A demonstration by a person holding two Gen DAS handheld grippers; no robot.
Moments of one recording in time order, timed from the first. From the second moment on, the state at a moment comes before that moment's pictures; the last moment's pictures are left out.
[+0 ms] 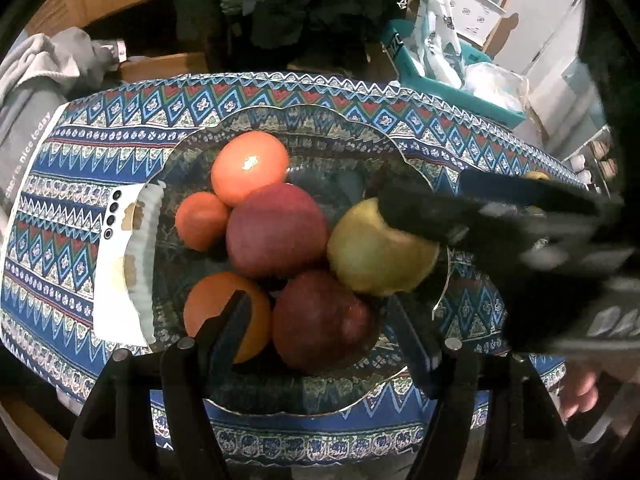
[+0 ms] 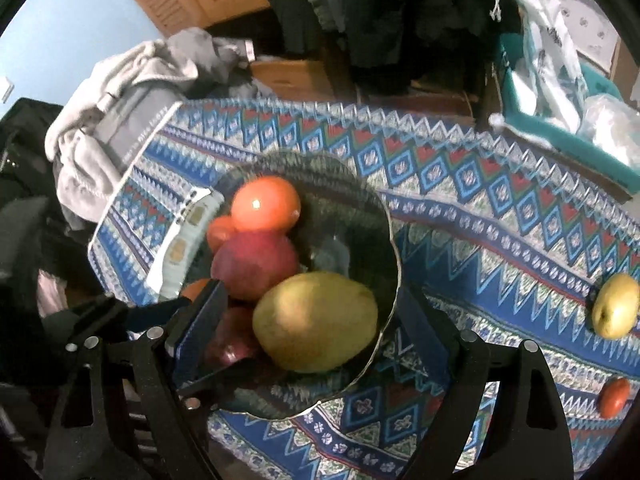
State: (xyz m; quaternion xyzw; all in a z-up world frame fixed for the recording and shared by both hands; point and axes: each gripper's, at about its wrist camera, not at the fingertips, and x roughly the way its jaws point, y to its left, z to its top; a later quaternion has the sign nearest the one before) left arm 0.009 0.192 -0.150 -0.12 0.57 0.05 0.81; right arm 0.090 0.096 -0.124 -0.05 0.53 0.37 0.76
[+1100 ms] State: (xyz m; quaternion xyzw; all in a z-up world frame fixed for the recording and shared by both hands) left arm 0.006 0.138 -0.077 -0.10 0.50 0.01 0.86; right arm 0.059 -0.025 -0.041 -0.10 0.44 0.25 0.85
